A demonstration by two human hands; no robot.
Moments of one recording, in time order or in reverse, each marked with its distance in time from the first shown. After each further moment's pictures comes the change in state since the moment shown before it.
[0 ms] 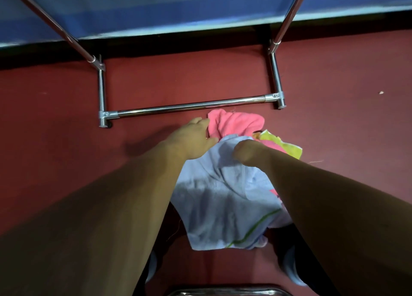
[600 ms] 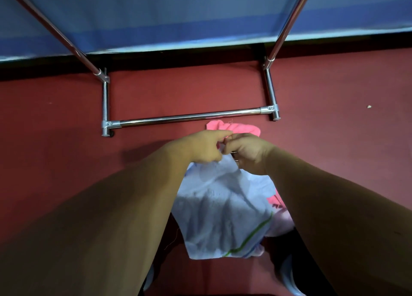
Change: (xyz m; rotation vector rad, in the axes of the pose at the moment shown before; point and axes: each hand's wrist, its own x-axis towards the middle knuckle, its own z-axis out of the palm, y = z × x) left_hand -0.002 0.028 -0.015 -0.189 -0.163 0.207; right_hand -0.037 -0.013 -0.025 1.010 -0.255 -0.203
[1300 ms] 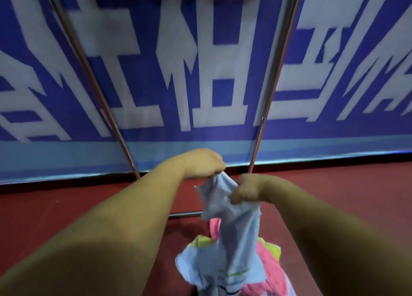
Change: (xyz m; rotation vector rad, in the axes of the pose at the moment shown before) left_hand -0.254 0.227 -0.165 0.303 0.324 0.091; right_hand -0.270 -0.188 0.083 -1.282 0.278 -0.184
